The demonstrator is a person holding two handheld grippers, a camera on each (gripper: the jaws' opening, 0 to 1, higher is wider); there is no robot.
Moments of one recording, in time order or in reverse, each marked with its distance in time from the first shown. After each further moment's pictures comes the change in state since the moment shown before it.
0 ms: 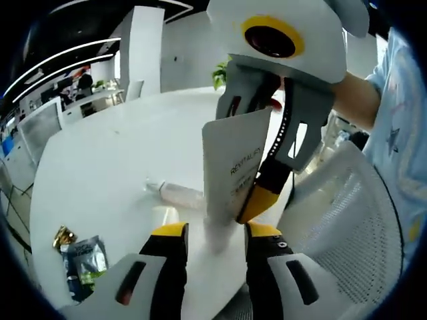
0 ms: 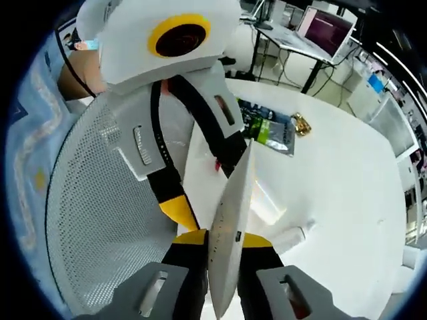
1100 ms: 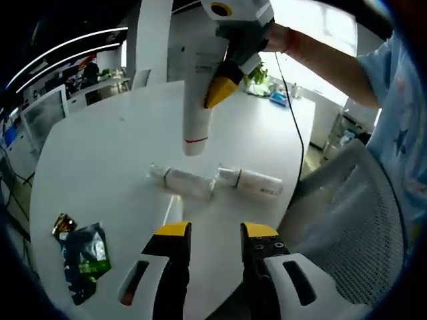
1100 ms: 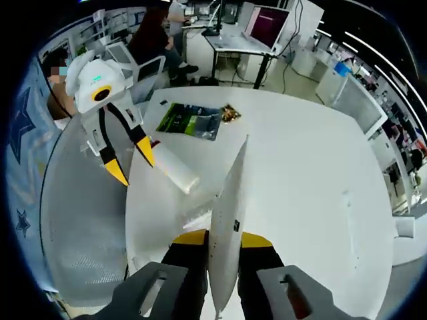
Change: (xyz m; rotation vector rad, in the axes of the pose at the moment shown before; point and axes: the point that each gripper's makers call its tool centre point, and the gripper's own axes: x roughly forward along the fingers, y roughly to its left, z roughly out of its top) left arm 0.003 0.006 -0.014 -0.046 0.064 0.021; right arm -0.059 -0.122 -0.056 0.156 -0.045 -0.130
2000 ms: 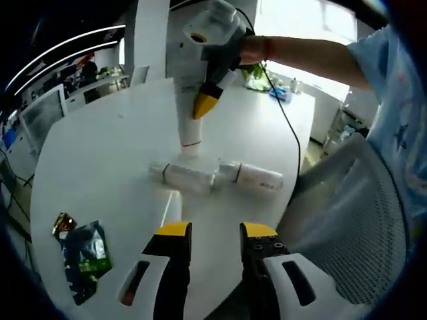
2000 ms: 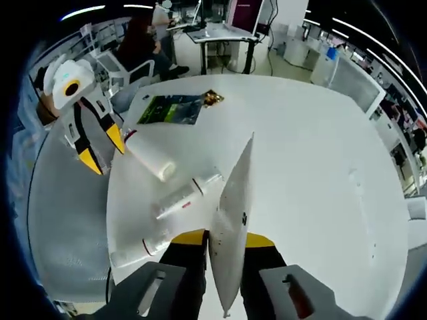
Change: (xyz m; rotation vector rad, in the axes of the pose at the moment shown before) left arm 0.001 0.000 -0.005 0.016 0.027 0.003; right arm 0.032 -0.028 -0.034 0.093 -0.010 0.043
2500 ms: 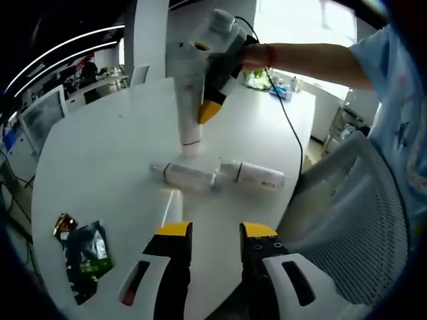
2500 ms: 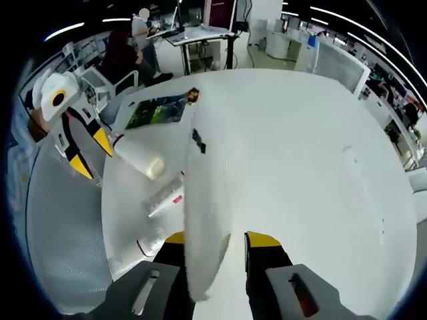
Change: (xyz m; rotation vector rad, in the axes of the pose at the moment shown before) left arm 0.000 0.000 -0.001 0.012 0.009 0.008; right arm 0.006 -0.005 -0.024 0.137 -0.010 -0.038
